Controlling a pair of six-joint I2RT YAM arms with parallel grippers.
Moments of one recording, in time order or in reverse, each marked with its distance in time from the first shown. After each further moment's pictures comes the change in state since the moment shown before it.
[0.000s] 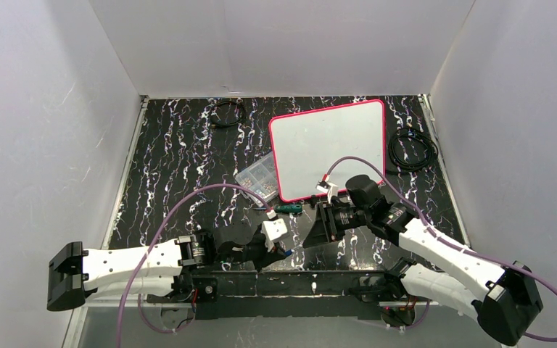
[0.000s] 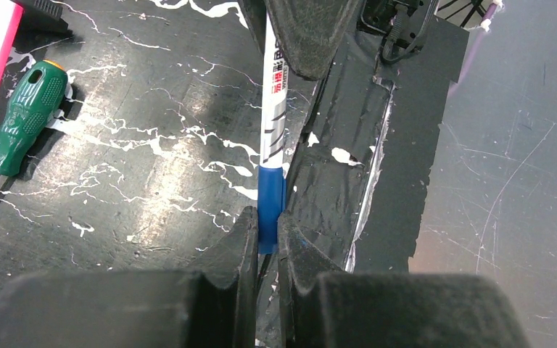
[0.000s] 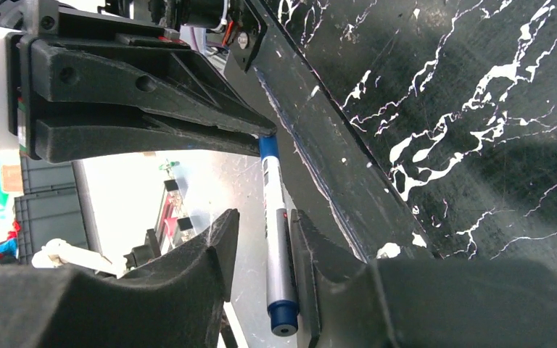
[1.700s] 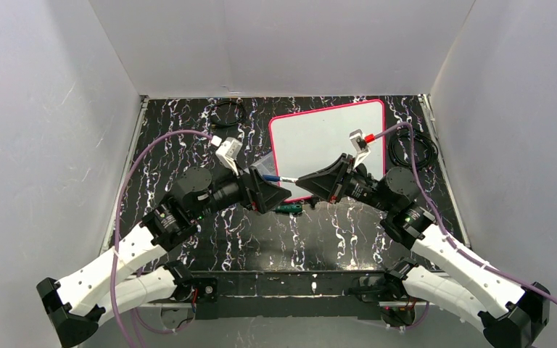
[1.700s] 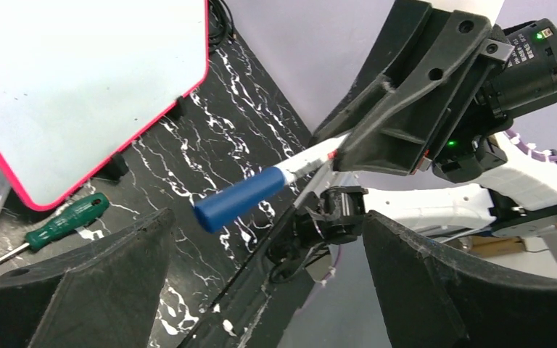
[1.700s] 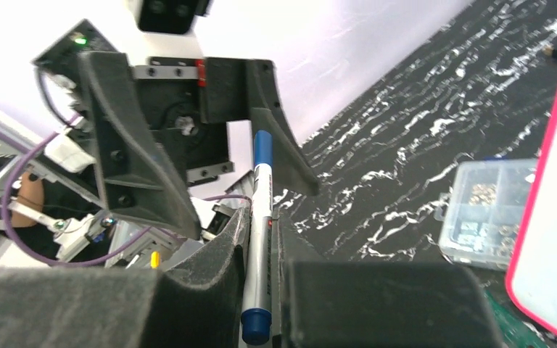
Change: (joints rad) left arm 0.423 -0.045 0.398 -0.086 0.111 -0.528; right arm -0.005 -0.122 0.091 0.612 0.328 0.052
